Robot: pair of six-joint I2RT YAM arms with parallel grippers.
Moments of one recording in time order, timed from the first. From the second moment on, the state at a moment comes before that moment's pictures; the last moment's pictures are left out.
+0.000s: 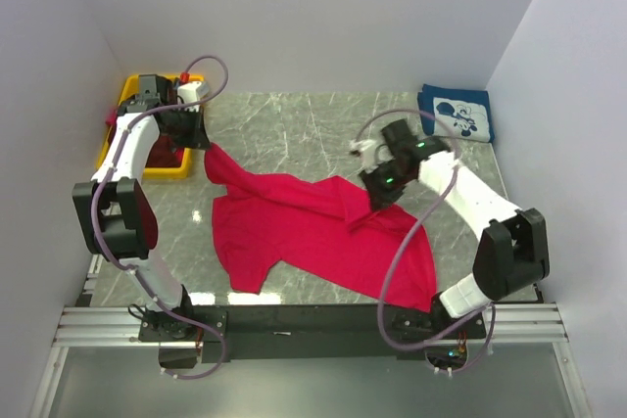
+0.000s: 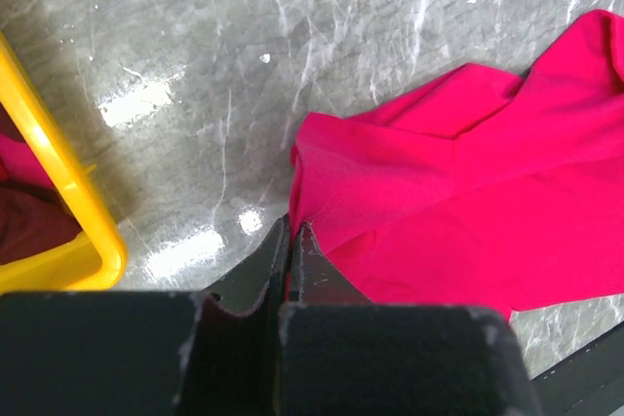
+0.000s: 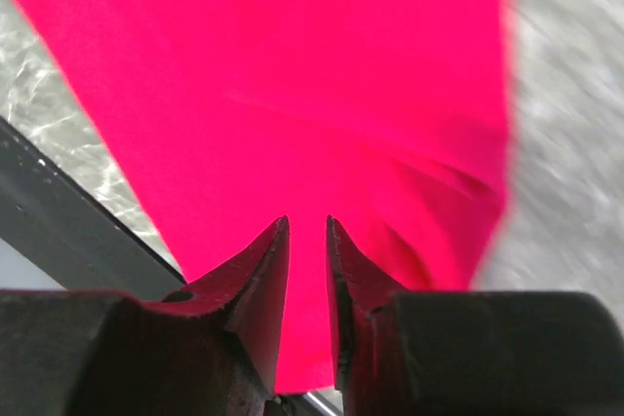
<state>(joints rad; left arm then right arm) 0.09 1.76 1.57 -0.82 0.50 0.23 0.34 1.51 1.22 -0.96 -0.35 -0.33</state>
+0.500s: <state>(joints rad) 0.10 1.78 1.53 -0.81 0.47 0.23 0.82 1.63 1.20 -0.82 0.08 -0.05</state>
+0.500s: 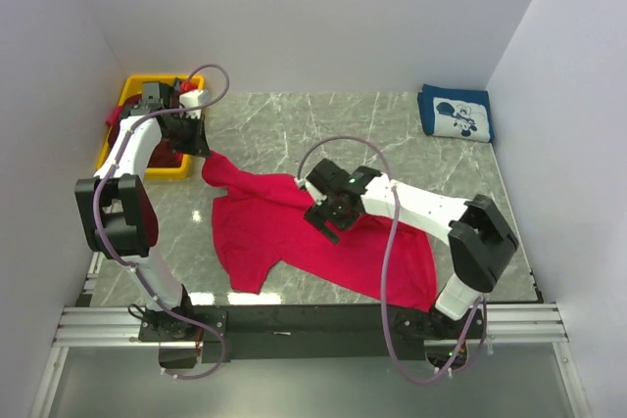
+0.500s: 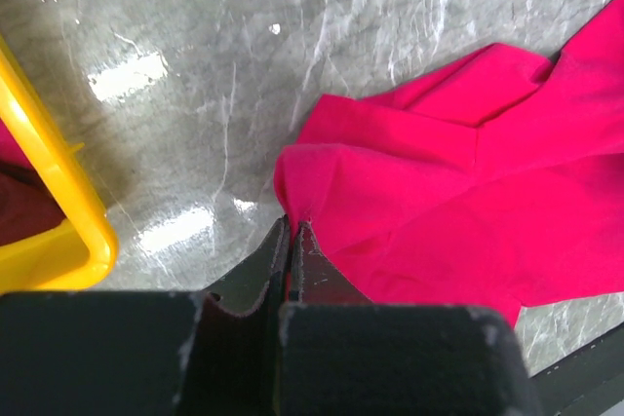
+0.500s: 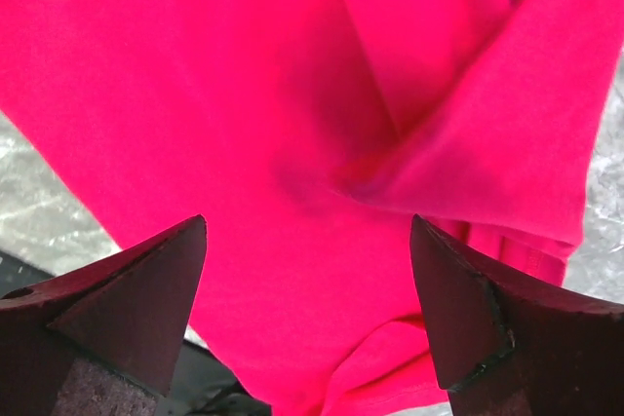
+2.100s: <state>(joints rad) 0.10 1.78 1.49 -0.78 0.47 0.24 0.54 1.62 1.14 -0.81 0.13 -0.05</state>
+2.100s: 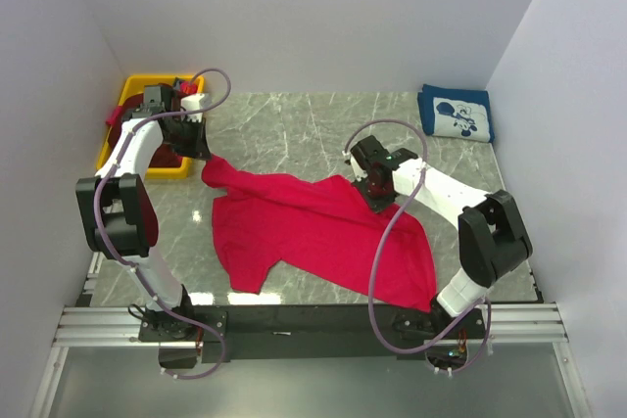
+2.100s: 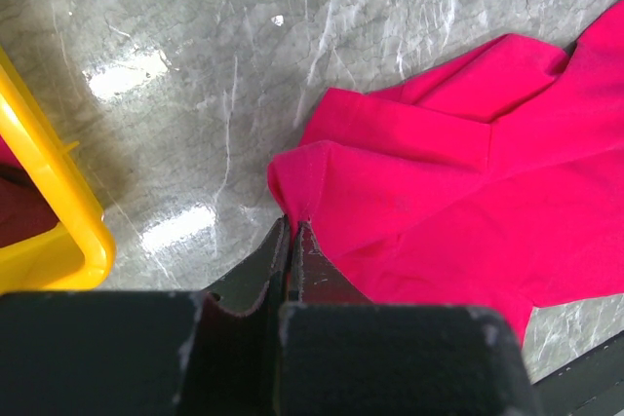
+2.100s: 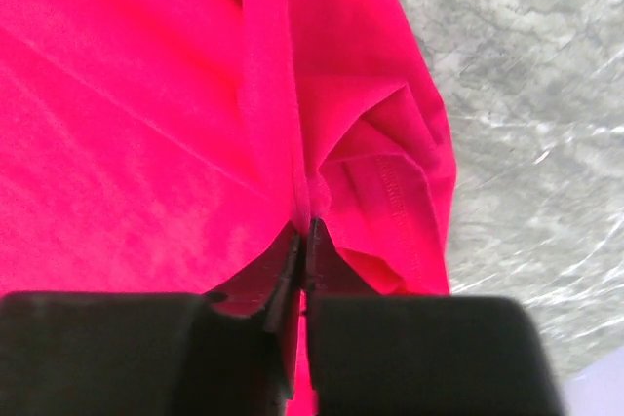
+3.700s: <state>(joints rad) 0.23 0.69 1.67 -0.17 0.25 -0.06 0.04 0.66 1.73 -0.46 0.35 -0.50</state>
